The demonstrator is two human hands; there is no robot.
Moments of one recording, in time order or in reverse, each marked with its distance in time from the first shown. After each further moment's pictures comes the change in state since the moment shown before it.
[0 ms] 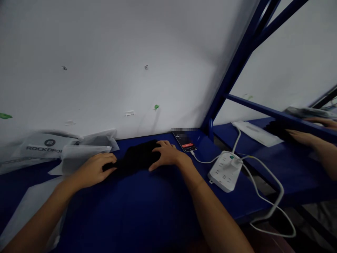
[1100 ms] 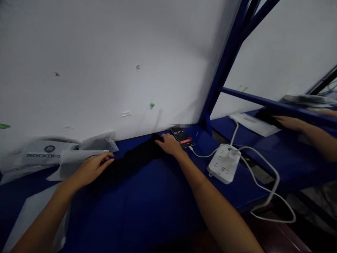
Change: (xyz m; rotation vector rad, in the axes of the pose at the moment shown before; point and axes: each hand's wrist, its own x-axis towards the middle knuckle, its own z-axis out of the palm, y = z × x) left_hand 0.000 -0.009 -0.007 -0.085 -0.003 -0.254; right_hand 0.025 0.036 0.016 0.144 0.379 0.302
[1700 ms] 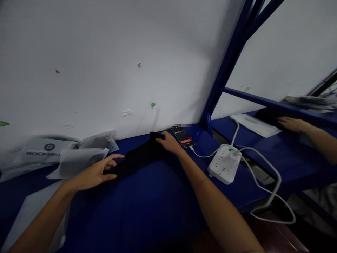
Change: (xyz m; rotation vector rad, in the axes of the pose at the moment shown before) left_hand -0.009 0.009 0.003 -0.356 -0.329 0.043; right_hand 0.003 0.000 0.002 0.218 0.009 0.033
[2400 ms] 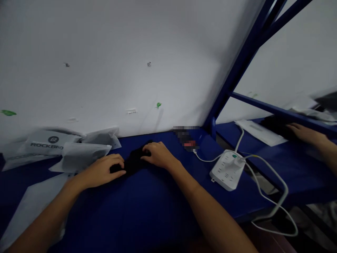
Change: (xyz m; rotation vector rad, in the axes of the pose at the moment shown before) left_hand 0.007 0.011 0.014 0.376 0.152 0.127; right_hand -0.038 -0.056 0.022 -0.171 -0.127 -0.552
